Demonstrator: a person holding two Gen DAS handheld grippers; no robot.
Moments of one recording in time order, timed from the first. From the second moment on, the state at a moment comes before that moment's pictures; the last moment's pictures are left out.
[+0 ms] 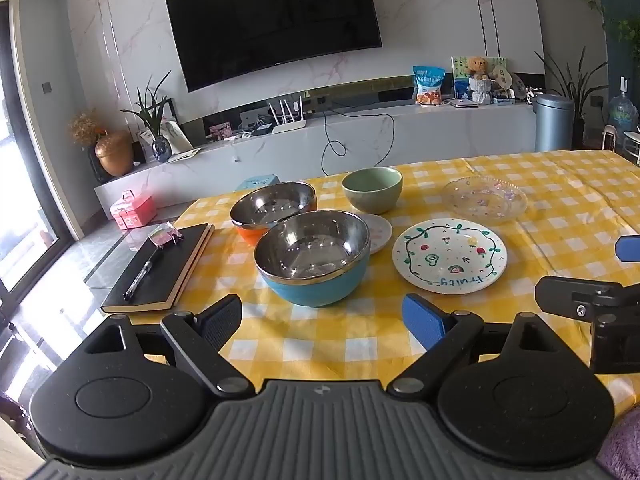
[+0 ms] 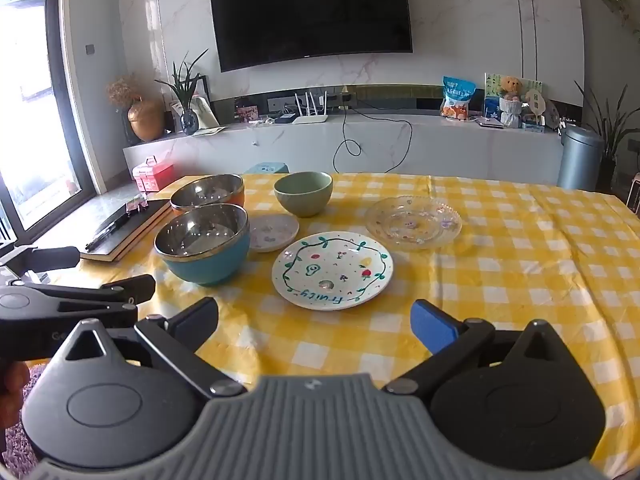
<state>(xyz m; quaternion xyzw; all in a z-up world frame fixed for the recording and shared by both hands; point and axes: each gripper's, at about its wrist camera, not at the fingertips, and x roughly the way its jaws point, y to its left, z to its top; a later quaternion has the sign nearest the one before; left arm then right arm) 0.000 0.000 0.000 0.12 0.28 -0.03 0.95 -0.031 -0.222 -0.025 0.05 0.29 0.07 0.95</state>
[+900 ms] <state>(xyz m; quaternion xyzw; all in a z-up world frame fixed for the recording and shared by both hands) 0.001 -0.003 -0.007 0.13 0.28 -0.03 0.95 -0.032 -0.226 -0.027 0.06 0.30 0.07 0.95</state>
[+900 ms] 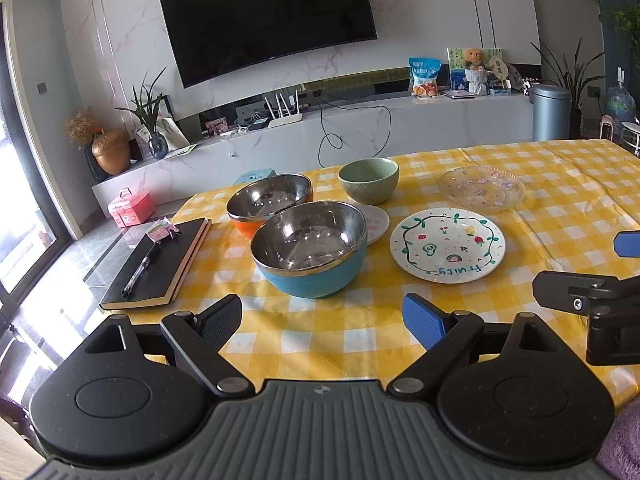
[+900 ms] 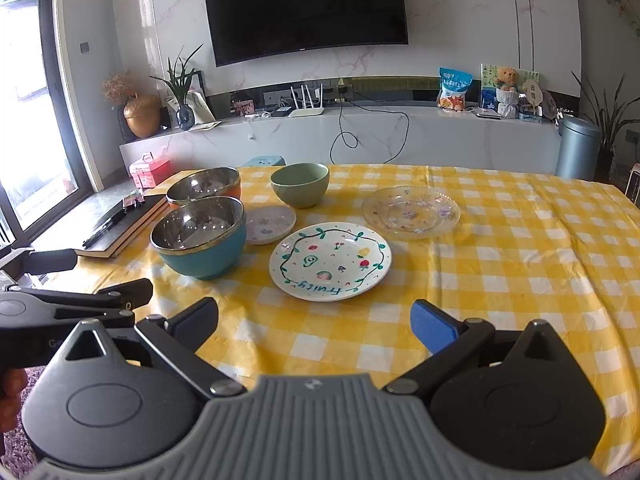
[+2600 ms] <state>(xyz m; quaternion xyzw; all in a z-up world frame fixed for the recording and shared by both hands) 0.000 -0.007 -0.016 0.13 0.29 -0.04 0.95 -0.028 -0.224 -0.031 0.06 0.31 0.07 0.95</state>
